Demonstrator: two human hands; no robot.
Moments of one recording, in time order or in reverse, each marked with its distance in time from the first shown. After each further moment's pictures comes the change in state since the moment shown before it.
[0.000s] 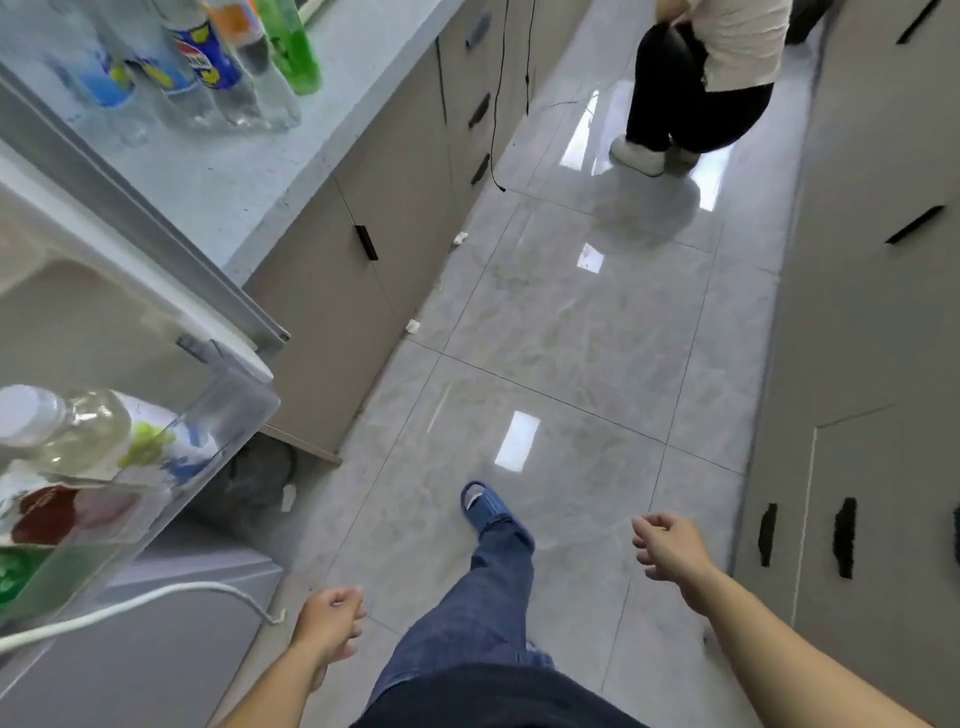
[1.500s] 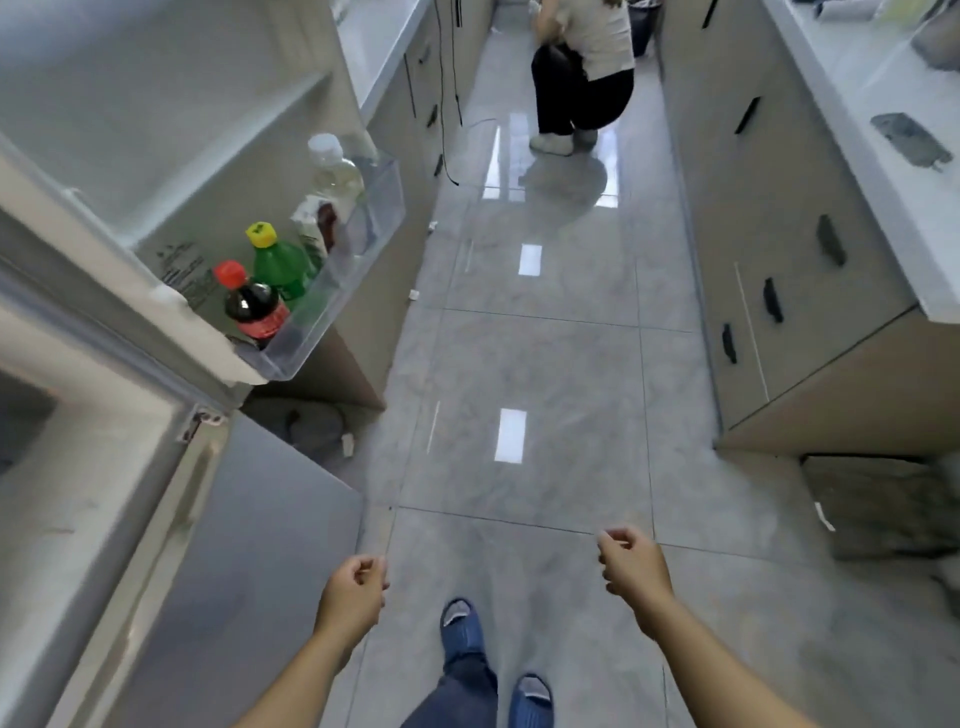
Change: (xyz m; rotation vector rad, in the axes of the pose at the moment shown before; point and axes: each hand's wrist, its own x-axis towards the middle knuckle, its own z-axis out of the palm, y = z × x) left_hand -0.074 -0.327 -0.251 0.194 -0.073 0.494; right_hand -0.383 0.323 0.296 0.306 0.226 -0.072
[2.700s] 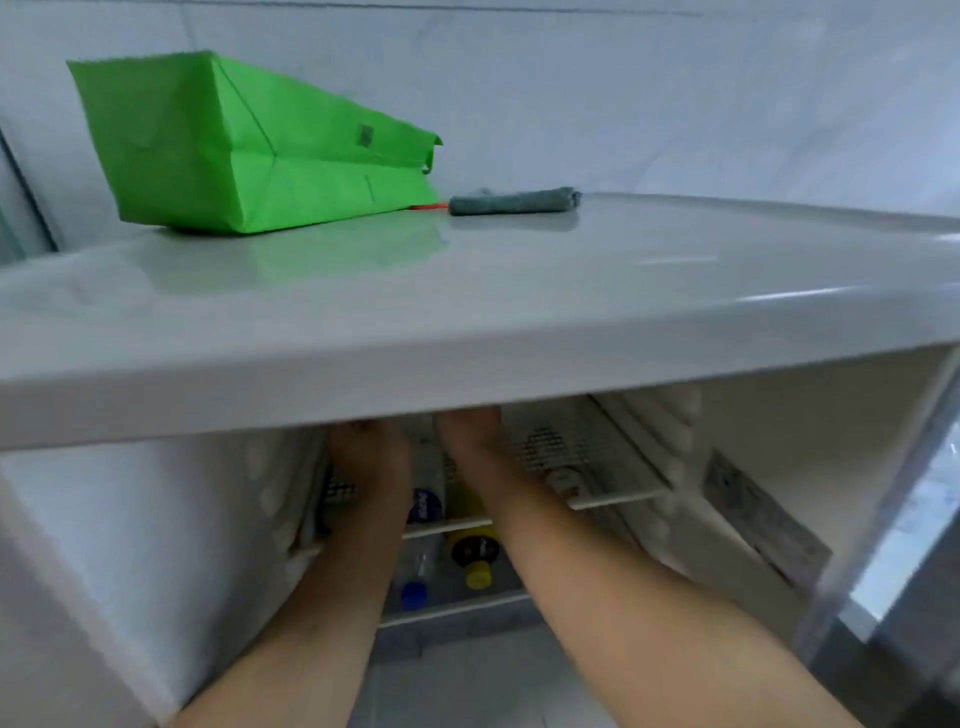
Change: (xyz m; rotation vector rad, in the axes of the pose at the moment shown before) left_hand -0.030 0.084 -0.587 -1.004 1.813 0.300; right_hand -0.473 -0.398 0.654 -0.188 -1.177 -1.251
